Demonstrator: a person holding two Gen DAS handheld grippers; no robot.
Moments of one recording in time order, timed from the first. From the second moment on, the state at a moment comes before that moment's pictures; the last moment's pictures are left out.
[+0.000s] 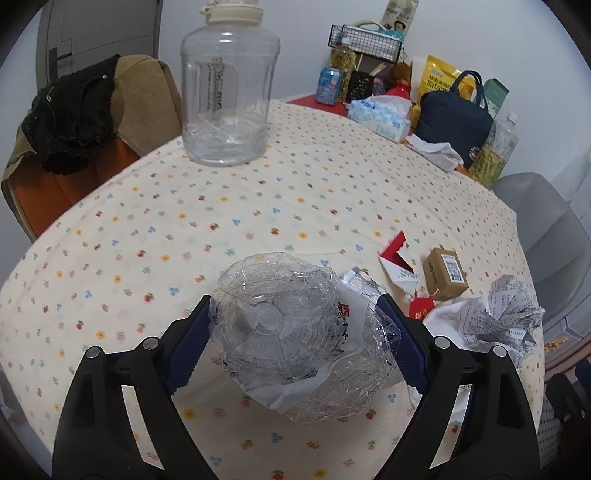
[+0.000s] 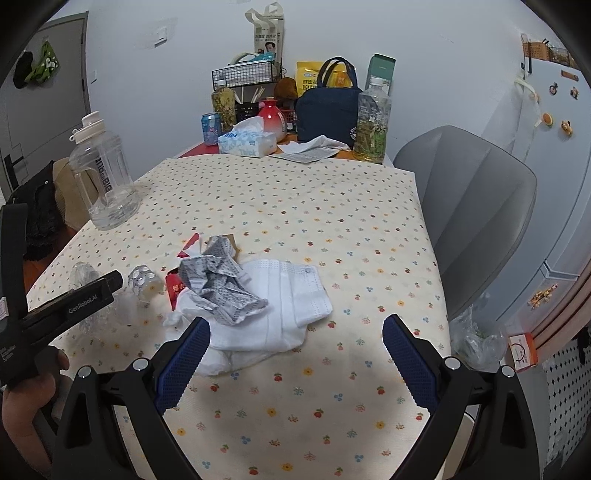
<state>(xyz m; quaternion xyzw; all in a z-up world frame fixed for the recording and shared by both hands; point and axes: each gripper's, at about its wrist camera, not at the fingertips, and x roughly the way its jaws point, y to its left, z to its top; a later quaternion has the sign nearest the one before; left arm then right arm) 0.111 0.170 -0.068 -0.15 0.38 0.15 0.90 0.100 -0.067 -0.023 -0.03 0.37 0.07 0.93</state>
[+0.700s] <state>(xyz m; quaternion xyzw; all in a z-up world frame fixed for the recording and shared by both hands) 0.095 0.207 -0.070 -0.16 0.36 0.19 0.90 0.131 -0.014 -0.035 -0.05 0.37 0.10 0.92</state>
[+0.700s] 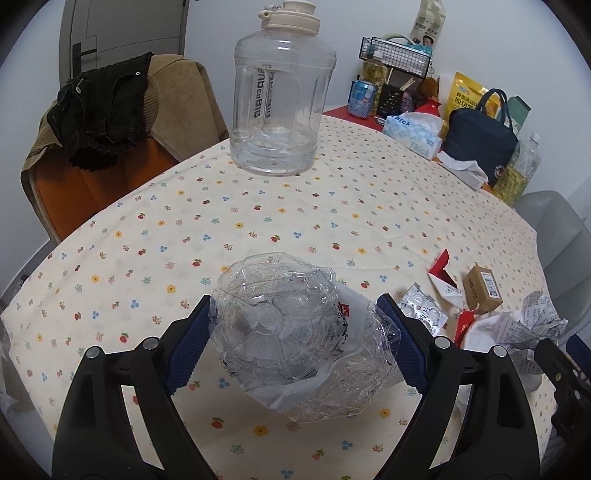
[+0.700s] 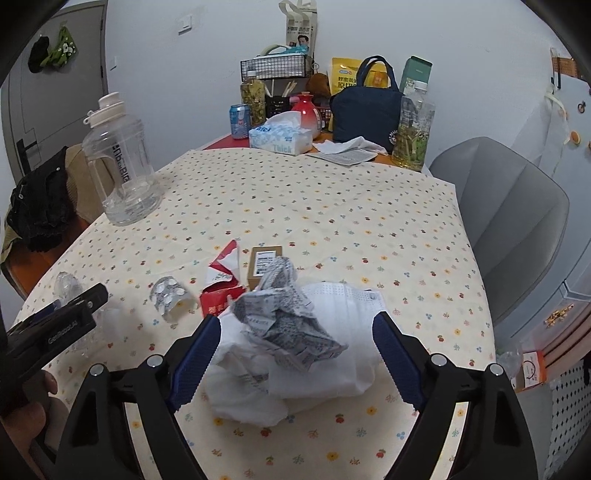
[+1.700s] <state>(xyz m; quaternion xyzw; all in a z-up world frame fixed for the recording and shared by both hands) 0.081 0.133 -0.027 -0.13 0.33 0.13 0.93 0.092 -0.071 0.001 -0.02 0.36 0.10 0.93</state>
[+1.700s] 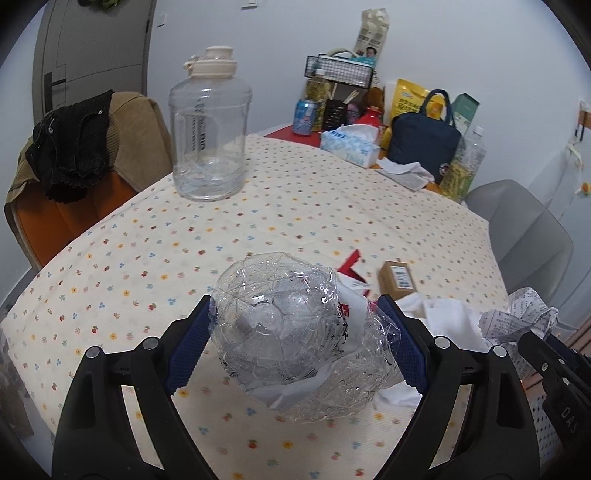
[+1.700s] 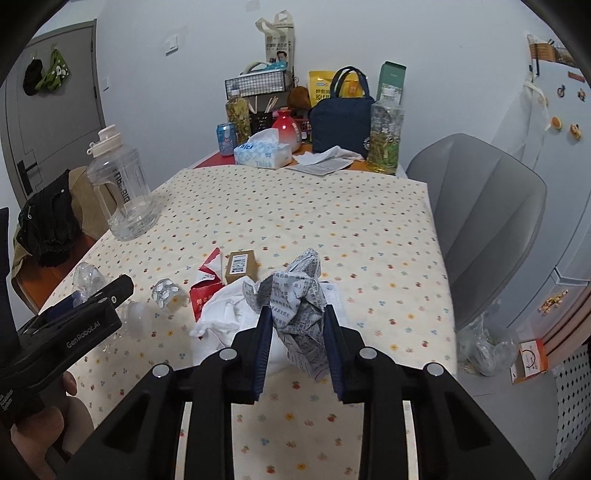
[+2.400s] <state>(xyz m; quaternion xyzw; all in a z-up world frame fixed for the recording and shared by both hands) 0.075 -0.011 -0.006 -0.05 0.32 0.02 0.95 0.039 -0.210 0.012 0.06 0.34 0.00 0.94</state>
